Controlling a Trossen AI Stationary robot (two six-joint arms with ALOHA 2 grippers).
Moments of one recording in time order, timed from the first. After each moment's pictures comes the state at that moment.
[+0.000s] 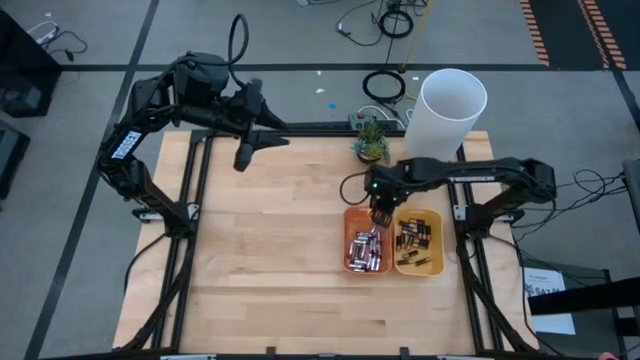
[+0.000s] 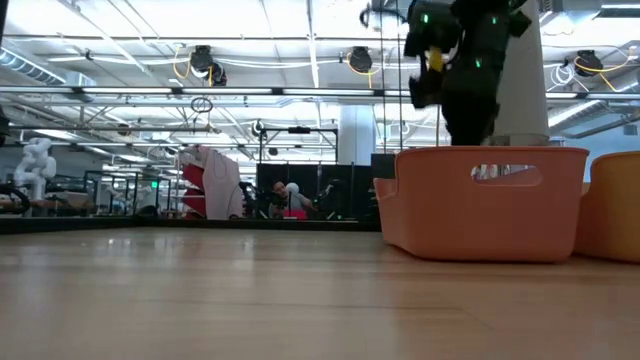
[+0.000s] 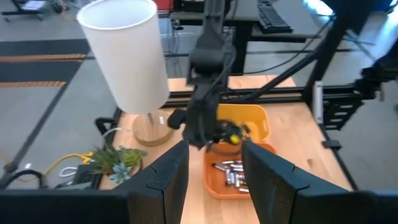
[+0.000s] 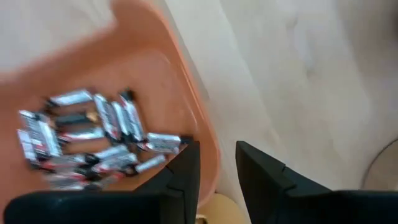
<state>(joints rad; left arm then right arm) 0.29 1.58 2.33 -1.22 0.31 0.19 -0.18 1.46 1.03 -0.87 0.00 0.27</state>
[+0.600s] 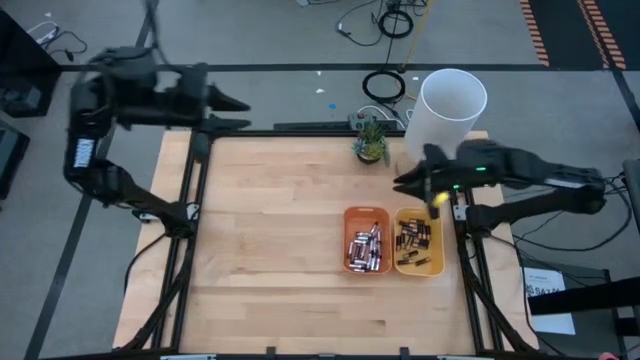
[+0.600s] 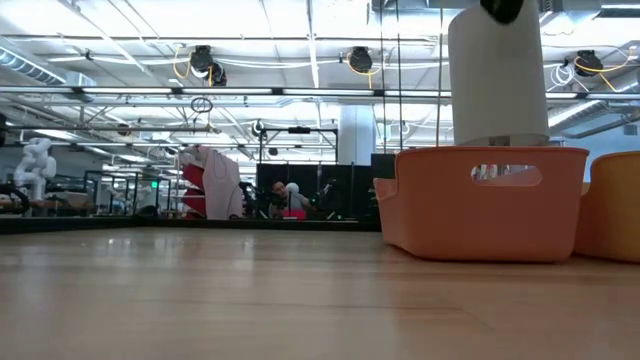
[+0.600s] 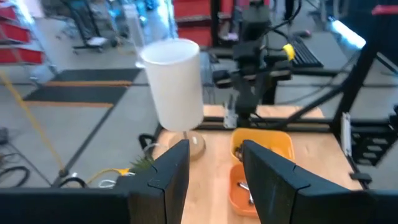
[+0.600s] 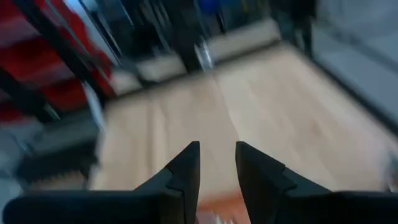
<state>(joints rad) 0.30 1.42 2.33 -1.22 0.17 0.15 -0.05 0.90 1.13 -0.69 0.00 0.32</state>
